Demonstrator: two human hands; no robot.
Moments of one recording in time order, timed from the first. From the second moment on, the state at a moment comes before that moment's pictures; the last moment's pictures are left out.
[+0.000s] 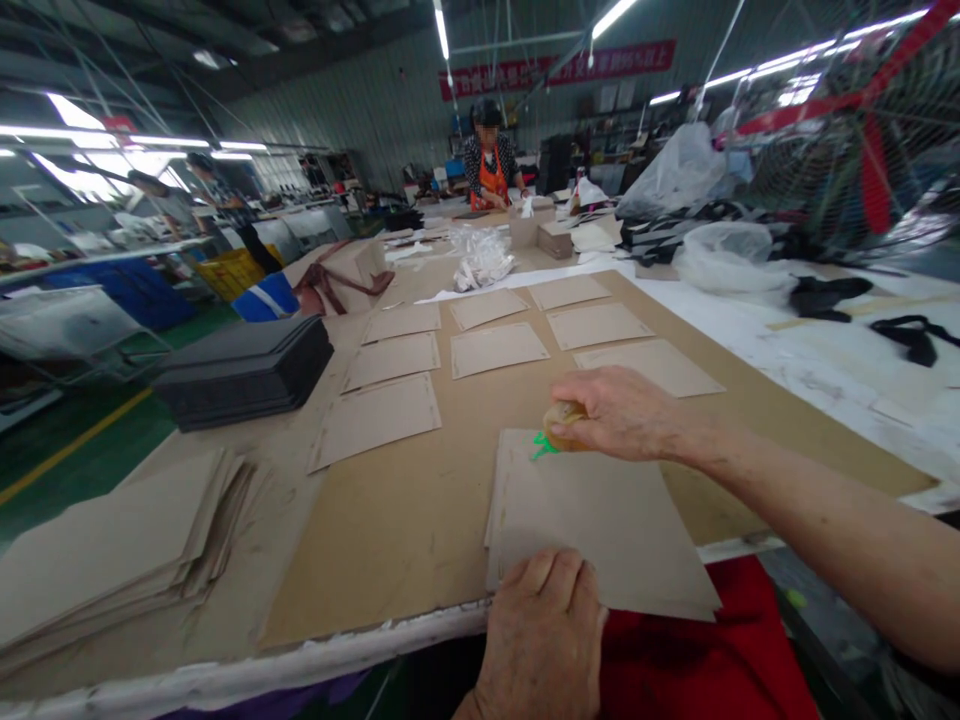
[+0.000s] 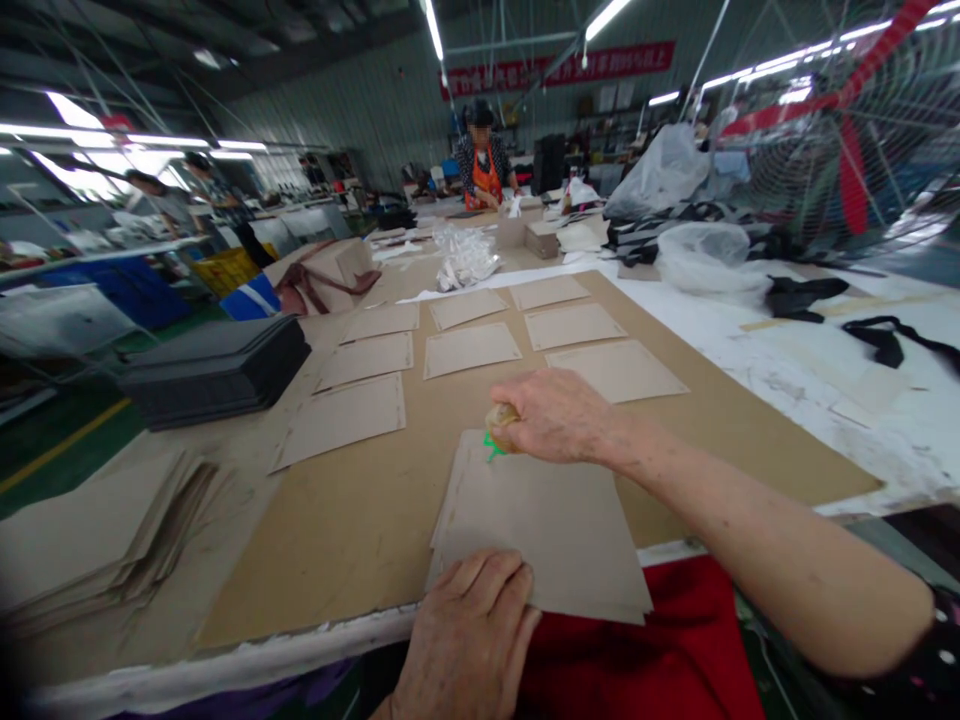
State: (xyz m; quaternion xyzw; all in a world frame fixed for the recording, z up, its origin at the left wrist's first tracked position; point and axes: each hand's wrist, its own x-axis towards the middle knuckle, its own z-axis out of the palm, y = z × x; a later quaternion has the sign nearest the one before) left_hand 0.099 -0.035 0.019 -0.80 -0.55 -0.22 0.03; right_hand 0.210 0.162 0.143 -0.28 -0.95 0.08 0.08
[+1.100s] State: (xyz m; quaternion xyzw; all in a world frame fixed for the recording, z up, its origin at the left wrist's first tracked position) left_hand 0.089 -0.035 0.021 -0.81 -0.56 -0.18 0.00; right_hand 0.286 0.168 0.153 -0.40 -0.91 0.07 0.04
